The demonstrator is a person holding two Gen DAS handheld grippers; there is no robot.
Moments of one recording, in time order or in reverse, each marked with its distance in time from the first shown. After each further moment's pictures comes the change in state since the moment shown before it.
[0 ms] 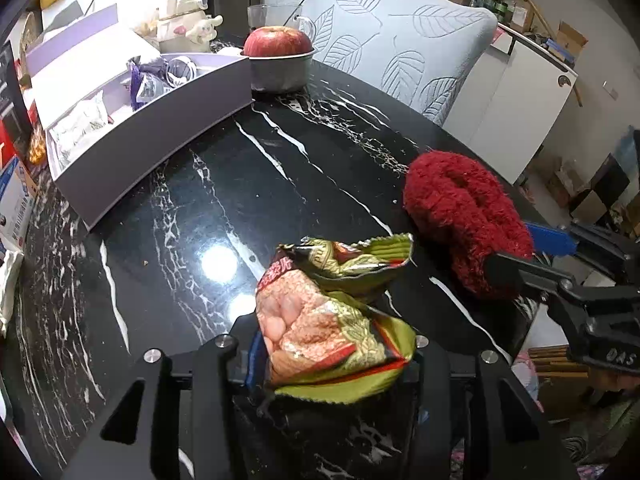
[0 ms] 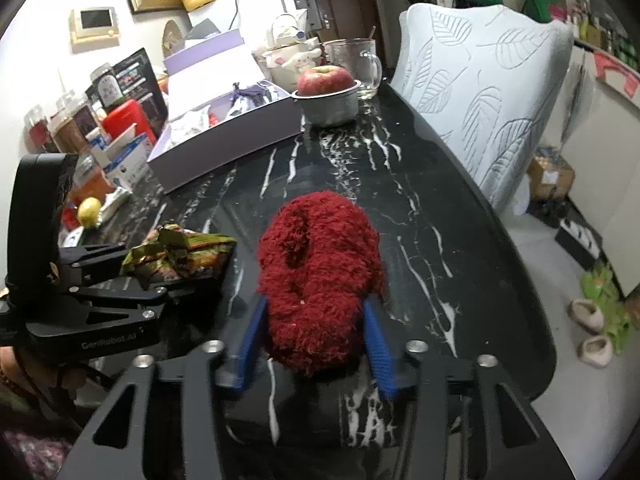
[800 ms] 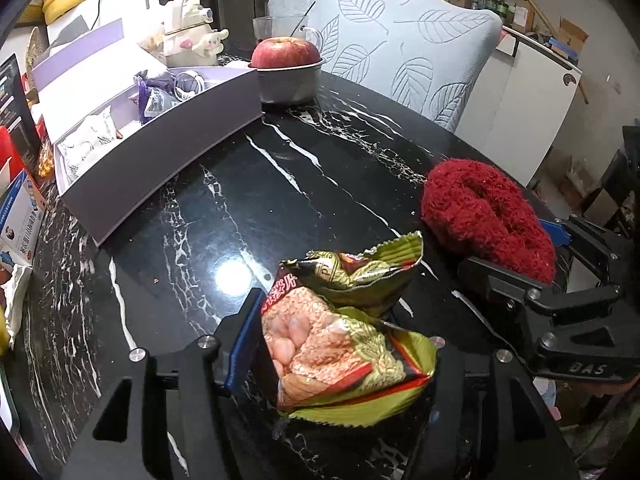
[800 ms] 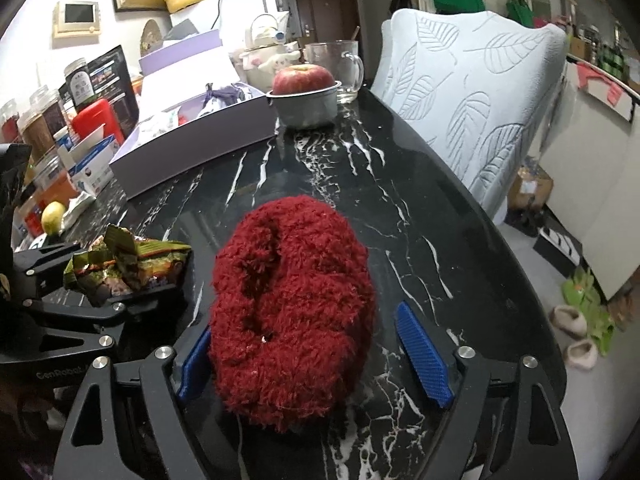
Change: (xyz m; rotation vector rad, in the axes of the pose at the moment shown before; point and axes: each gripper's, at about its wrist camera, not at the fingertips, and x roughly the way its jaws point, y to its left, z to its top) left arm 0.008 0.000 0.002 0.028 -0.059 0.060; right arm 0.032 -0.002 -0.001 0.001 -0.047 -0.095
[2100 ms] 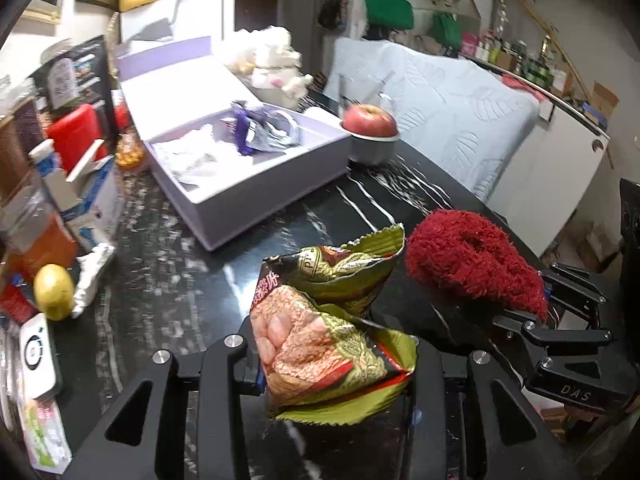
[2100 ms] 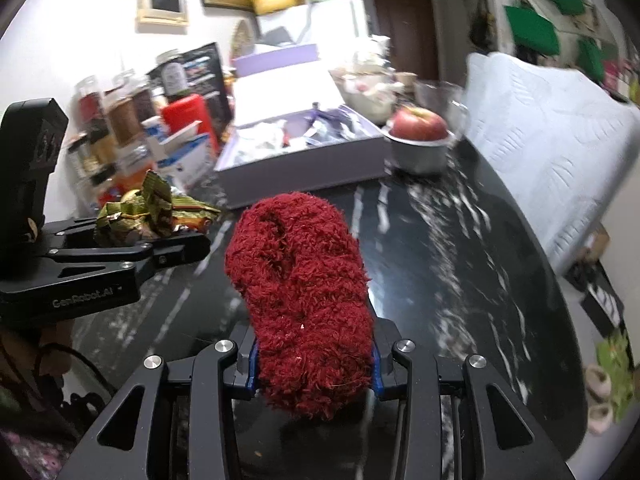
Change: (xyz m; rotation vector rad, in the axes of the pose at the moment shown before) left arm -0.074 0.047 -0.003 -0.165 -0.137 0.083; right arm -0.029 0.063 0.027 -0.176 -0.050 0.240
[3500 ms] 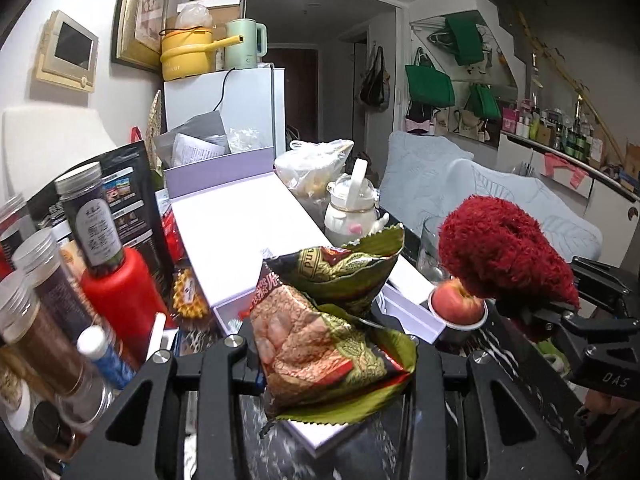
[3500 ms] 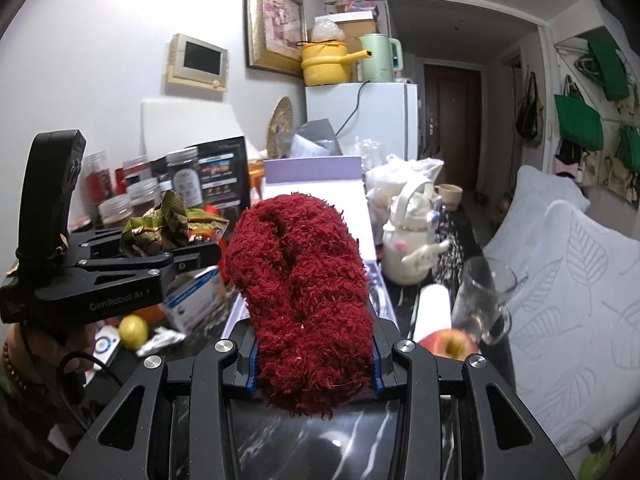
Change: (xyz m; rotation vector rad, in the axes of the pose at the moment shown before) left arm -0.009 0.084 0.154 -0.037 -0.286 0.146; right arm 0.030 -0.001 0.188 -0.173 -0.232 0.072
